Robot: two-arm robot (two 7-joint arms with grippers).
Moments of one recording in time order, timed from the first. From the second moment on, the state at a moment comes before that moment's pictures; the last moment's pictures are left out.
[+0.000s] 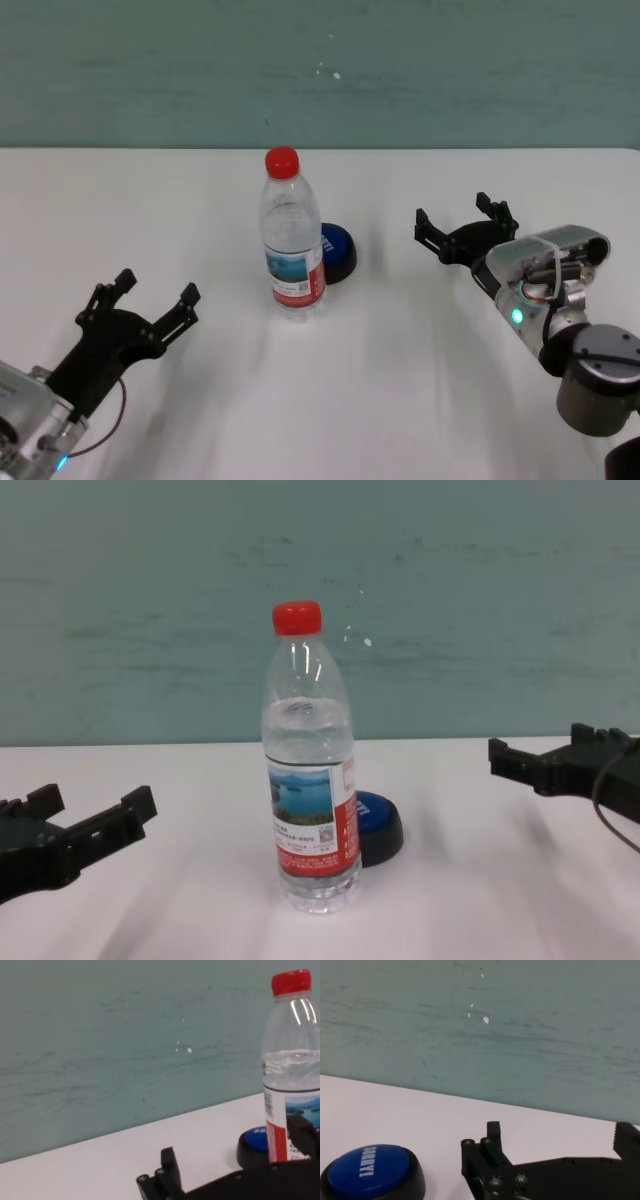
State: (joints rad) left arm 0.21 0.35 0.07 -1.71 -0.21 -0.16 -0.30; right arm 0.17 0.12 -0.16 -1.46 0.08 0.06 0.16
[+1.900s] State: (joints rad) left arm 0.21 0.35 0.07 -1.71 -0.21 -0.16 -0.30; right arm 0.42 0.09 -0.28 -1.17 0.08 0.03 0.23
